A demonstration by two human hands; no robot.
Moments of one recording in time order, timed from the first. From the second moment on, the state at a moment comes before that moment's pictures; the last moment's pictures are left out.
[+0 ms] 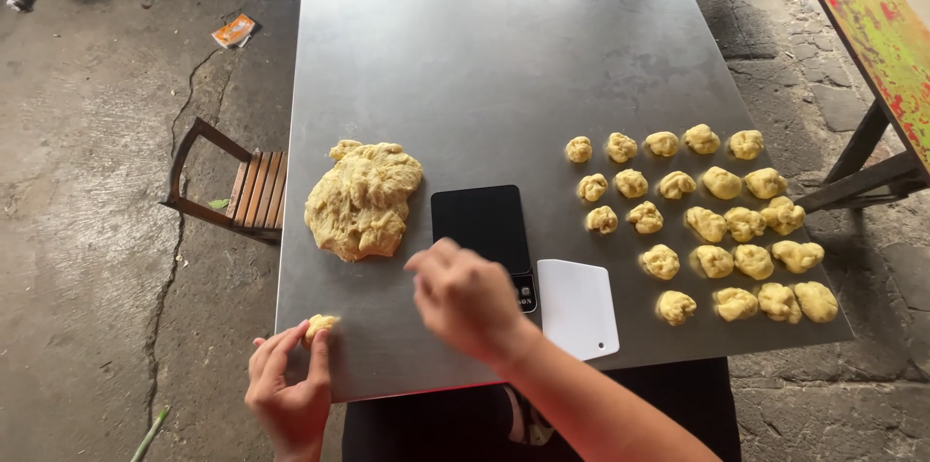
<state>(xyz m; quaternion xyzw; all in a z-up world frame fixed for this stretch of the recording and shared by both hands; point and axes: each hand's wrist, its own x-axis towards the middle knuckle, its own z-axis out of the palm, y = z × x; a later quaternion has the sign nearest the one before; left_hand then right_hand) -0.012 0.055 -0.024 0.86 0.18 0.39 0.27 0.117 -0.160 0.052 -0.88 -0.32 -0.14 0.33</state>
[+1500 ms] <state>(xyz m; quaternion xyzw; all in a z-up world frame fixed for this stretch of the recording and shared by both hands) -0.008 0.046 -0.029 0.88 0.10 0.41 0.22 0.161 -0.194 0.004 -0.97 -0.13 -0.10 0.17</state>
